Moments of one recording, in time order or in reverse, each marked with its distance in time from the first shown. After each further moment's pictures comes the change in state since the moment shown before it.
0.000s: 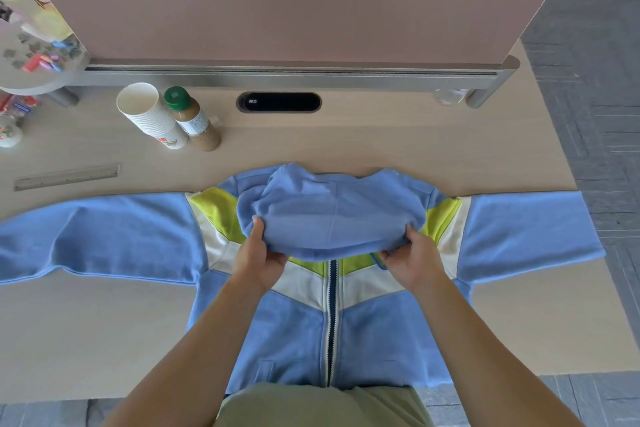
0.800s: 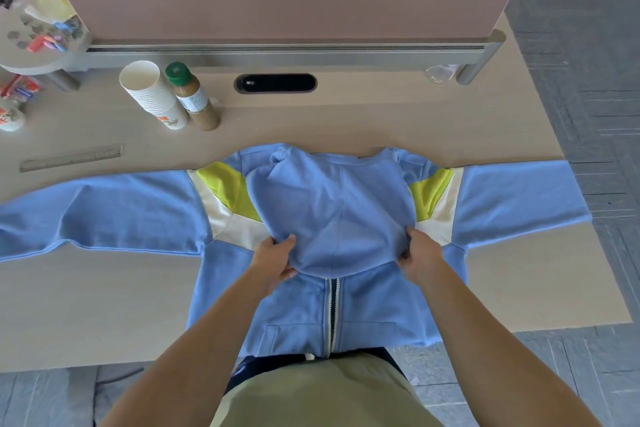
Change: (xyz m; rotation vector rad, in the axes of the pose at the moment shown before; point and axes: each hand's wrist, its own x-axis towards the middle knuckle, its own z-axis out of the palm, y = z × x) left_hand -0.022 -0.043 -0.047 0.710 0.028 -0.069; right_hand -0.003 0.018 -0.058 -0.260 0.322 -0.062
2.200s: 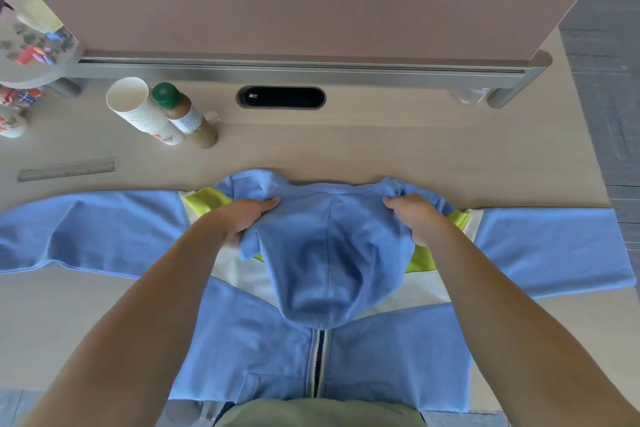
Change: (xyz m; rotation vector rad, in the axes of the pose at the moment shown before) left_hand 0.058 0.147 -0.014 0.342 -0.171 -0.112; right_hand 0.046 -0.111 0.108 -1.033 -0.212 -0.206
